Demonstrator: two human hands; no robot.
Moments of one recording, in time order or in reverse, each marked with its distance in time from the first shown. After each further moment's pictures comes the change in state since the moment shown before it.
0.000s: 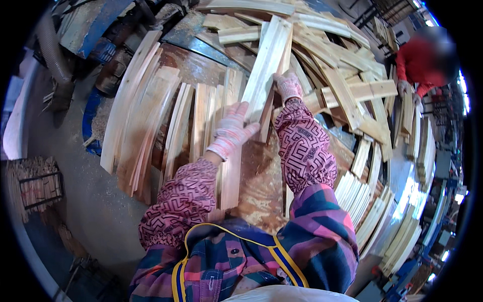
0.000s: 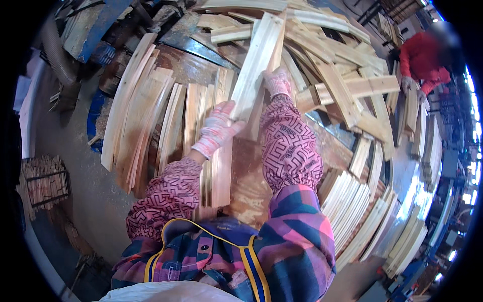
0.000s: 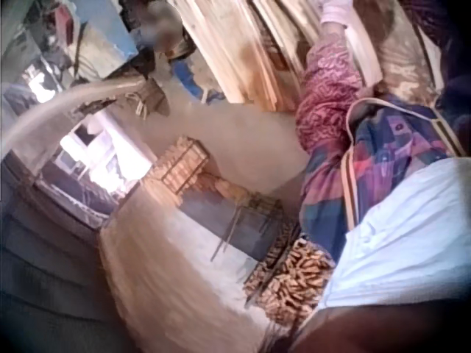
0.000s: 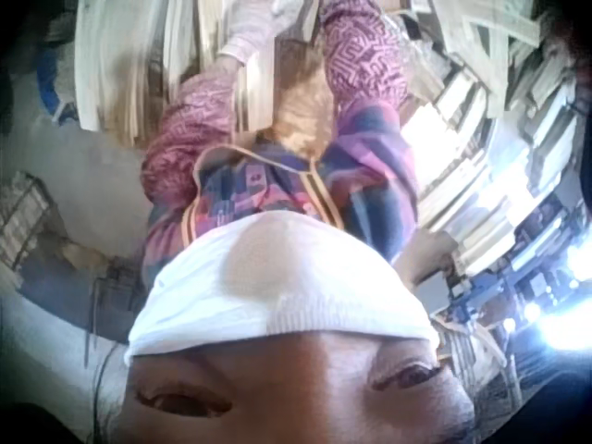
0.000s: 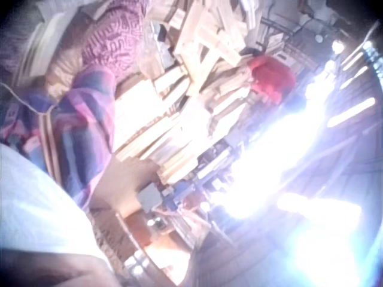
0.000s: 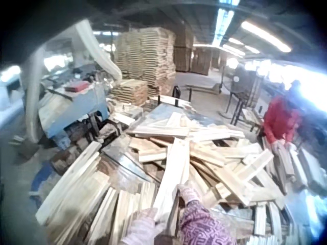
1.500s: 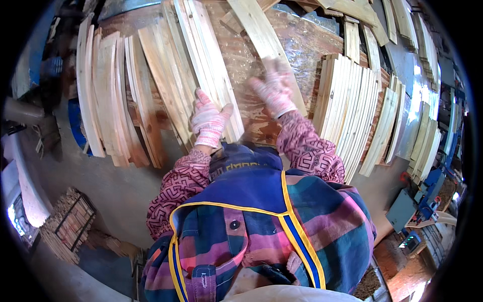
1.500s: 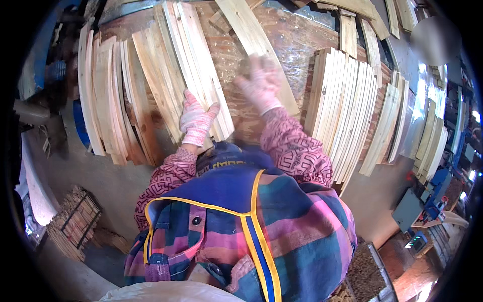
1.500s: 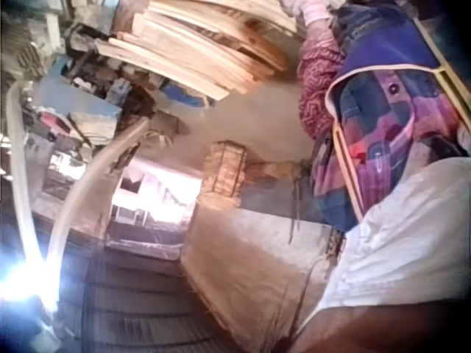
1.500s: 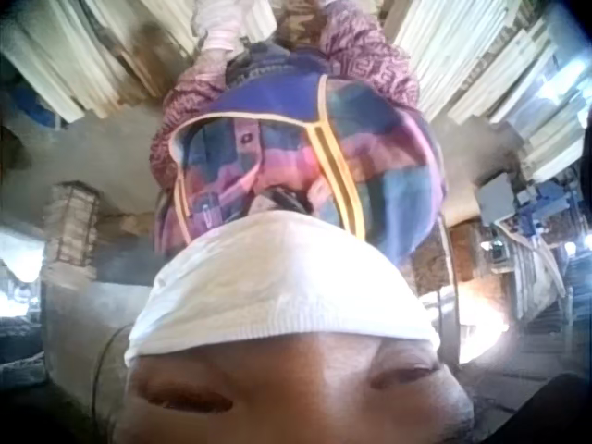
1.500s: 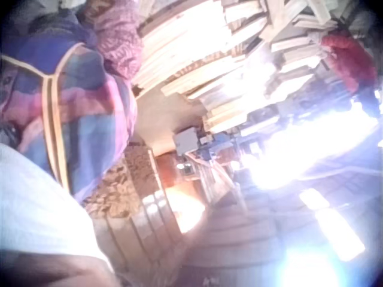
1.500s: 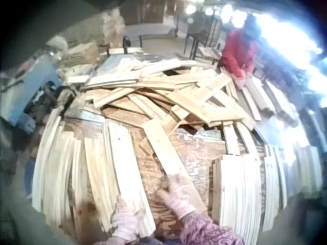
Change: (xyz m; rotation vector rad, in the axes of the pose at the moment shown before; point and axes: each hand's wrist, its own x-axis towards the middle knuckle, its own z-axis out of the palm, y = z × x) left_hand -0.208 0.013 0.060 0.331 -0.279 -0.526; right_hand -0.298 0.216 0.017 -0.320 0.186 -0.270
